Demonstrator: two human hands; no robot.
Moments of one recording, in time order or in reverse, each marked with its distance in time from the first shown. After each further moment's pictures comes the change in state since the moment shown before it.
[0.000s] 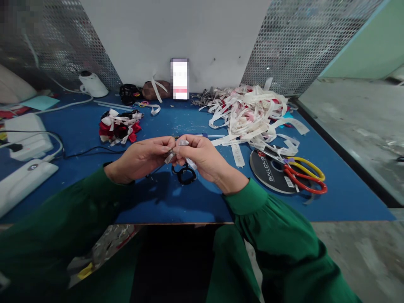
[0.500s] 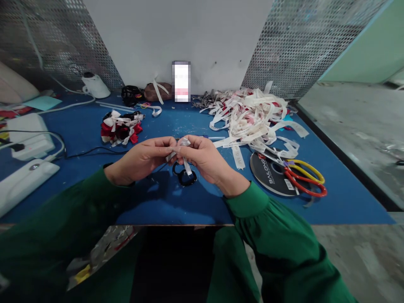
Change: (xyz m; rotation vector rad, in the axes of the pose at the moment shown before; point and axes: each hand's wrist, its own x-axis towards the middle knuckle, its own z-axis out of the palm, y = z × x) left_hand 0.001 0.001 0.000 0.046 0.045 0.022; right_hand -0.001 -0.001 -0.001 -0.026 0.015 -0.030
